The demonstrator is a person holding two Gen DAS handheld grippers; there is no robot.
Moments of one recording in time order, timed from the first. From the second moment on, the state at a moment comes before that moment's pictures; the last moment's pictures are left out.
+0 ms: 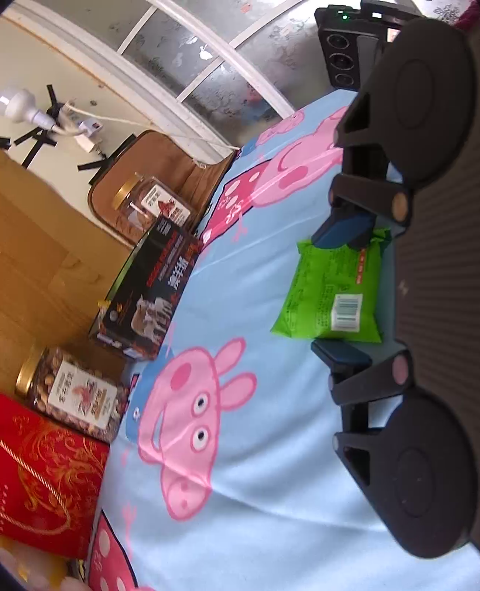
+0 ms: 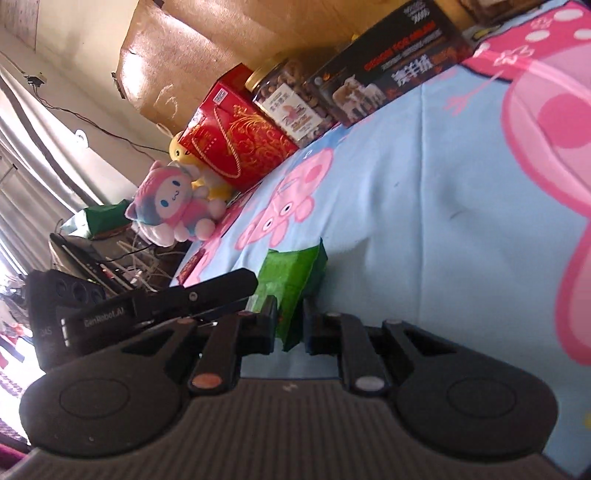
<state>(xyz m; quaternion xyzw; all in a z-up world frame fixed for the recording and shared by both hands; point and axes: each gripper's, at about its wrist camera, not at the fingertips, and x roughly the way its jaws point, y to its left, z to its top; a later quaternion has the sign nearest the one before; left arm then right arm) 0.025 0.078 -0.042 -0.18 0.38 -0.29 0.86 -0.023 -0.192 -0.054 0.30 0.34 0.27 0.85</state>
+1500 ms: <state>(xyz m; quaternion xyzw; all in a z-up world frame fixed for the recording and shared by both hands) 0.142 0.003 0.066 -0.06 0.26 -0.34 0.90 0.091 -0.213 0.037 0.13 0.18 0.23 0.95</state>
